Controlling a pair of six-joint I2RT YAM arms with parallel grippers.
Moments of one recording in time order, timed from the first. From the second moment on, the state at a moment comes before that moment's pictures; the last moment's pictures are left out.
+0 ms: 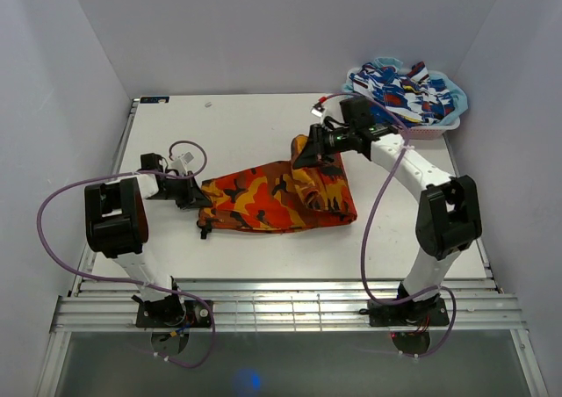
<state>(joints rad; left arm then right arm) 0.18 1.78 0.92 -0.37 0.80 0.03 0.38 1.74 1.42 -0.45 -0.92 0.43</state>
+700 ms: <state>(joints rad) 0.18 1.80 0.88 -0.29 0.86 0.00 0.69 2.14 1.69 -0.35 -0.82 0.61</state>
